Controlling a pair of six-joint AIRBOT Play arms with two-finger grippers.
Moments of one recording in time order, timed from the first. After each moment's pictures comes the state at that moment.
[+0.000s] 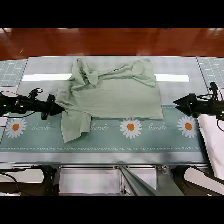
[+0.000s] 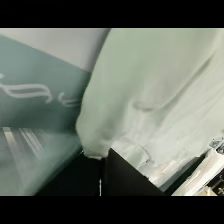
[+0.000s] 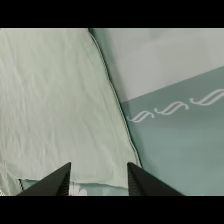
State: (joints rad) left arm 0.35 -1.55 0.88 0.74 -1.17 -1.44; right arm -0.56 -1.27 0.74 -0.63 1.16 1.10
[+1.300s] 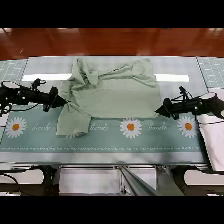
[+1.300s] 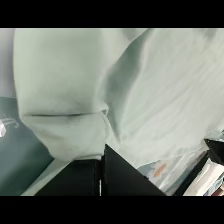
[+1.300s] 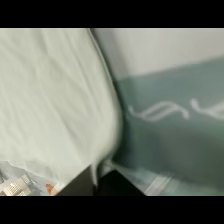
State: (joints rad) left arm 0.28 -1.54 0.98 0.73 -1.18 -1.42; right arm -0.27 -1.52 0.81 -0.70 1.09 1.22
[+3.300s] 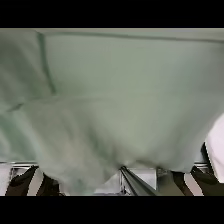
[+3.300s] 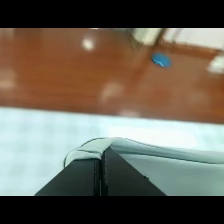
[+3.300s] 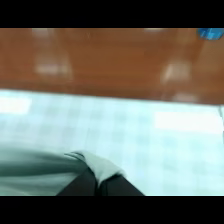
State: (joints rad) left arm 0.40 -0.67 1.55 0.96 -1.28 -1.47; right arm -0.19 -0.74 1.63 -1.28 1.38 1.44
